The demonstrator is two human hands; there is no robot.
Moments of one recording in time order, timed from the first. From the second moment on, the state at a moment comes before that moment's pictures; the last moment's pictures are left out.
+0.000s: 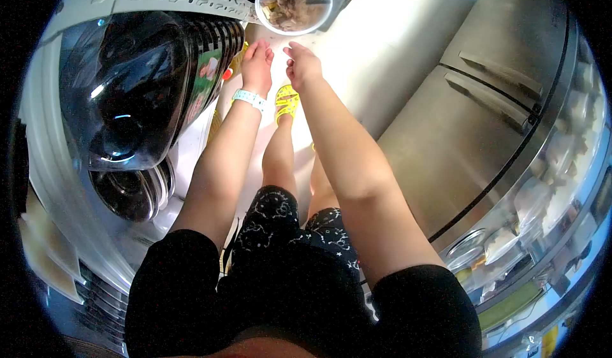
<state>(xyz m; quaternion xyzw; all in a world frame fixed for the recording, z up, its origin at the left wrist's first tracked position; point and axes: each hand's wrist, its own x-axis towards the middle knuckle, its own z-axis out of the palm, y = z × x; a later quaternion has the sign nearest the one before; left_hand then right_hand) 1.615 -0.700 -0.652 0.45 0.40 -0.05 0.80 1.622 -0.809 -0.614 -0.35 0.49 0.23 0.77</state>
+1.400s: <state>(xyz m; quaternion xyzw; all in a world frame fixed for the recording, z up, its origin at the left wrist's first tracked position) 1.654 -0.706 -0.627 0.98 -0.16 0.04 0.08 1.523 -0.834 -0.636 -0.14 0.61 0.17 0.76</state>
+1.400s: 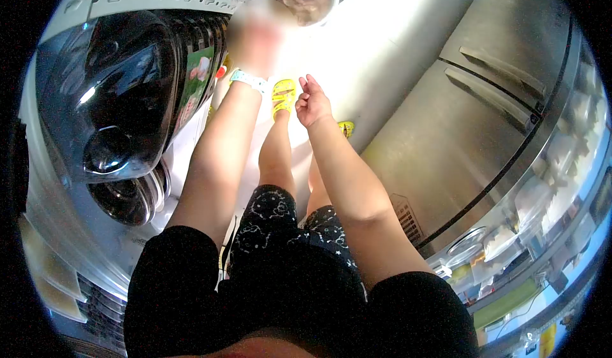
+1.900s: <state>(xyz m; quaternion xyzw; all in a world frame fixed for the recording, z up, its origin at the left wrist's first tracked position) 1.618 -0.743 -0.685 0.80 0.08 -0.06 0.59 1.462 -0.851 -0.638 -0.13 0.62 0.18 0.75</state>
